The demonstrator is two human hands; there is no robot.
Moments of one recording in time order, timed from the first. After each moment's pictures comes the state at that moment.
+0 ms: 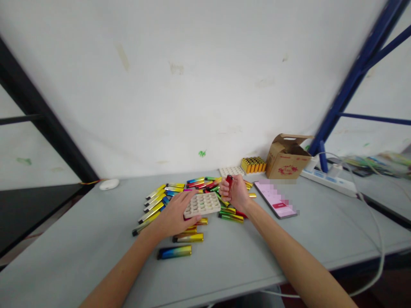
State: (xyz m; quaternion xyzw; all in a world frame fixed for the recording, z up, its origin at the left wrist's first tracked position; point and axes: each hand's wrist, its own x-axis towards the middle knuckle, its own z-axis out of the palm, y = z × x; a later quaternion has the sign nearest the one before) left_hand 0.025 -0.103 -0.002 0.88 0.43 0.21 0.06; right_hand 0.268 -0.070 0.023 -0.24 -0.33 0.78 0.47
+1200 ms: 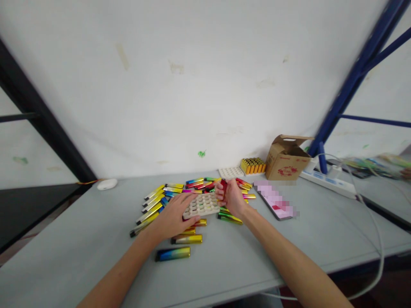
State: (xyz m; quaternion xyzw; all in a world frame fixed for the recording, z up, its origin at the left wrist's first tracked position) left_hand 0.023 -0.101 -0.007 0.88 0.41 0.22 0.04; right_hand 0.251 -0.080 0.021 -0.27 -0.36 0.76 0.48
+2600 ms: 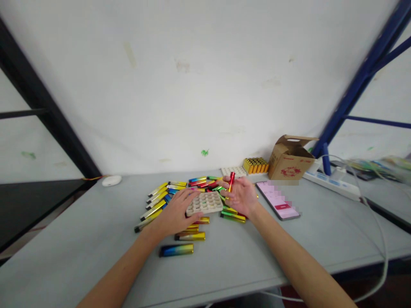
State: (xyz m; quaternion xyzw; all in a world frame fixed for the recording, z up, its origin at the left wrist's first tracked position) left_hand 0.024 -0.101 -0.004 0.88 0.42 0.22 0.02; right_hand 0.277 -0.083 0.023 -0.08 -0.29 0.85 0.43
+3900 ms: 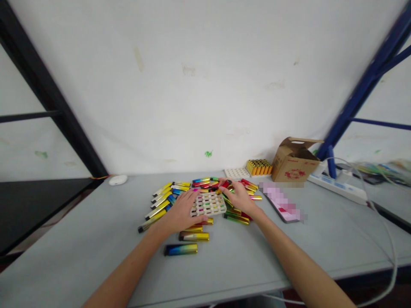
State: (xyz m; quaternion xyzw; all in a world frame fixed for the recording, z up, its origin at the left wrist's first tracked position) left_hand 0.026 -0.097 -0.009 0.86 0.48 0.18 0.08; right_hand 0.268 -0.061 -0.010 -0.42 -0.74 0.23 0.46
